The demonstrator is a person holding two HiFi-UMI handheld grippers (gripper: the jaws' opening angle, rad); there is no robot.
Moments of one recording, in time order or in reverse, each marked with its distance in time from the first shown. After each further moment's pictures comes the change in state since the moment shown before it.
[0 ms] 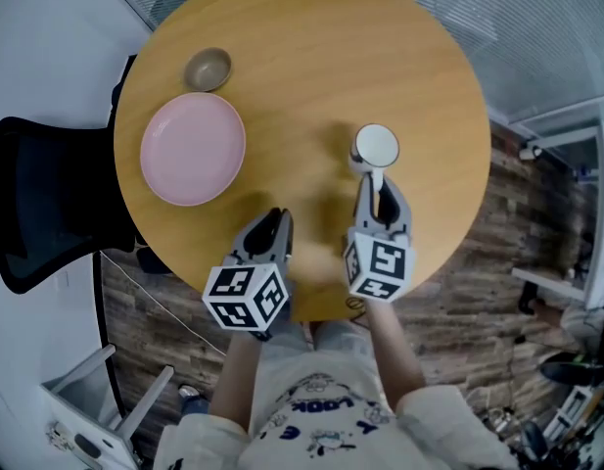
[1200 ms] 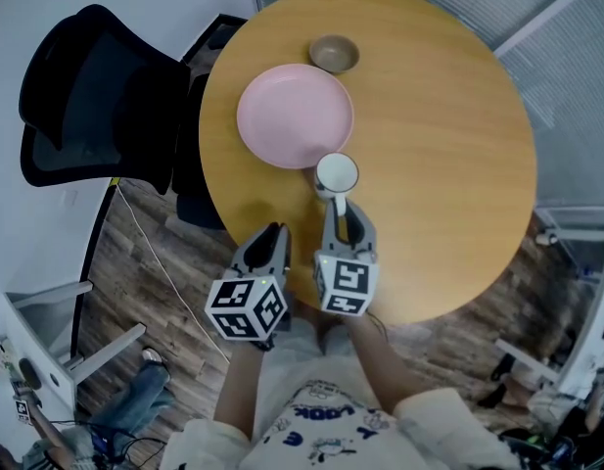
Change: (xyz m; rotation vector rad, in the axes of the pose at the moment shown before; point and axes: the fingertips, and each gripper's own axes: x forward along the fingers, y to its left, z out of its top) left arm -0.126 0.107 -0.037 -0.203 -0.183 0.257; right arm -0.036 0.225 -0.061 -0.140 0.071 0.418
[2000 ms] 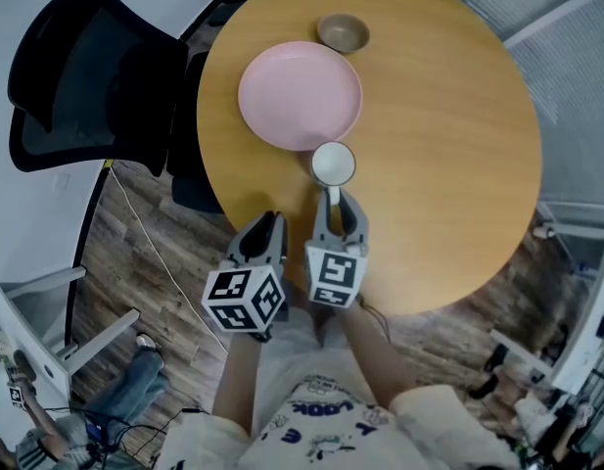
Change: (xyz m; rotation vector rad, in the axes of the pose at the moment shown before) left arm 0.001 0.023 -0.015 -0.023 0.009 0.035; right arm 0.007 0.021 -0.027 -0.064 0.002 -0.020
